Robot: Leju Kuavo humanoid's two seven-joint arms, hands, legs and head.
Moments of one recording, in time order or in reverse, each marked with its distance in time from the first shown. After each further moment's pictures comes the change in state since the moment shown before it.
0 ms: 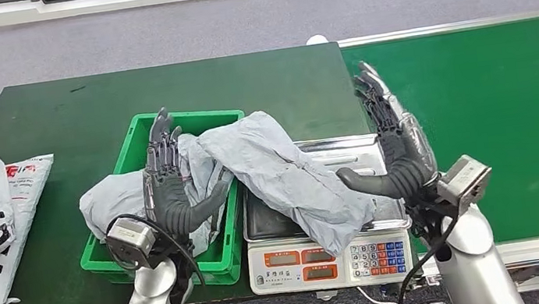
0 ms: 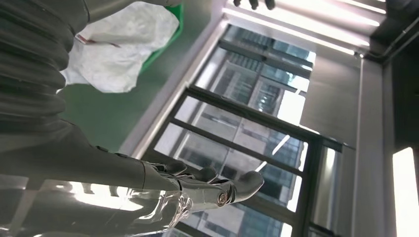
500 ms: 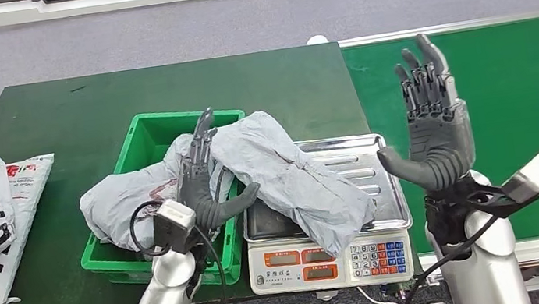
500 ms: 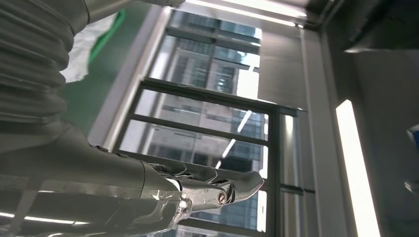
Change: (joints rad) left arm -0.080 -0.015 -0.066 0.150 -0.115 -0.034 0.077; right arm 0.015 0.062 -0.118 -0.077 -0.181 0.029 -0.021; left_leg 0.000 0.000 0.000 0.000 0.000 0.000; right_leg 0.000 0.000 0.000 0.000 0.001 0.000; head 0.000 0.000
